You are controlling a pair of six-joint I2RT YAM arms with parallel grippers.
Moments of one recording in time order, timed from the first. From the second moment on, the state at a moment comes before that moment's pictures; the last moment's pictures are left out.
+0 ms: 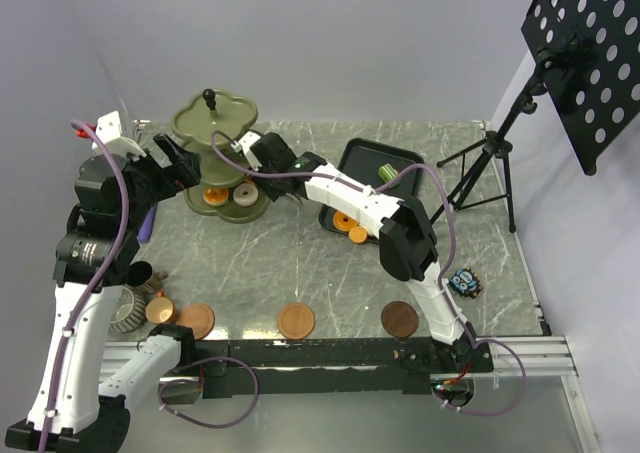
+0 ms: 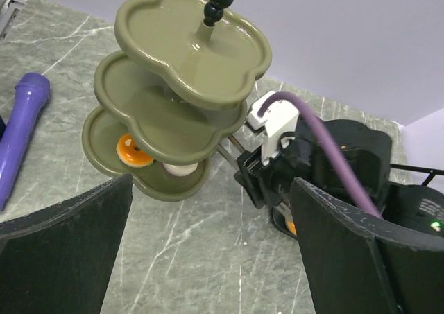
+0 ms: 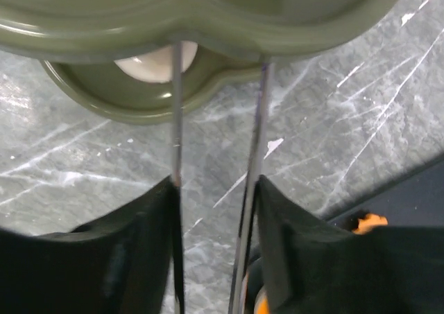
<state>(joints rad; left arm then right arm) -0.16 0.86 1.31 -0.66 -0.11 -0.46 0.85 2.23 2.08 -0.63 0.18 -0.15</state>
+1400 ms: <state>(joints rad) -0.16 0.86 1.31 -0.66 -0.12 -0.46 0.87 1.56 1.38 -0.71 0.40 0.03</state>
